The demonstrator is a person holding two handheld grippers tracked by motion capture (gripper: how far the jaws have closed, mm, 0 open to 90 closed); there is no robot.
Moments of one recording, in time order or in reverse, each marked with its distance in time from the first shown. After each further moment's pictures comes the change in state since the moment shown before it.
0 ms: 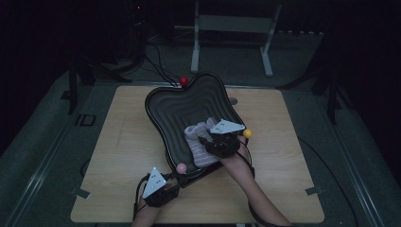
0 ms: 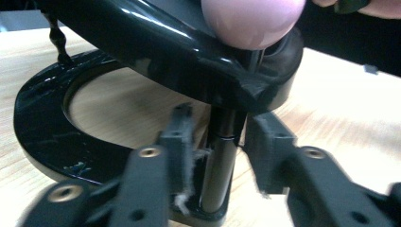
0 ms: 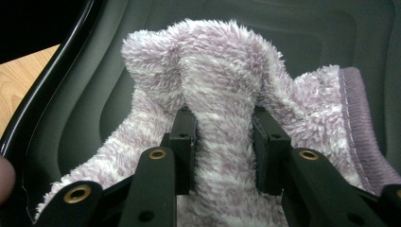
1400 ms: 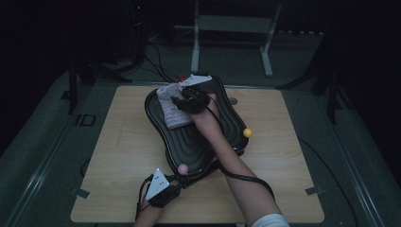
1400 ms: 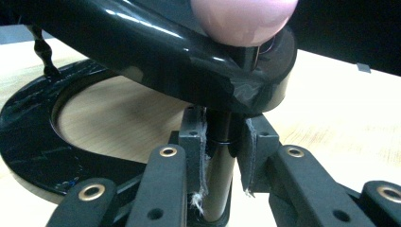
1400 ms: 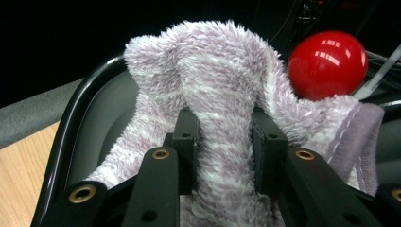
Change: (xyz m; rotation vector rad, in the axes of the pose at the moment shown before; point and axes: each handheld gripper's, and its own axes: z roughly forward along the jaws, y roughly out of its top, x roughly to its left) left arm -0.003 -0.004 0.004 -0.038 -0.034 0.036; right arm -0.014 0.125 0.073 -0.039 0.025 0.008
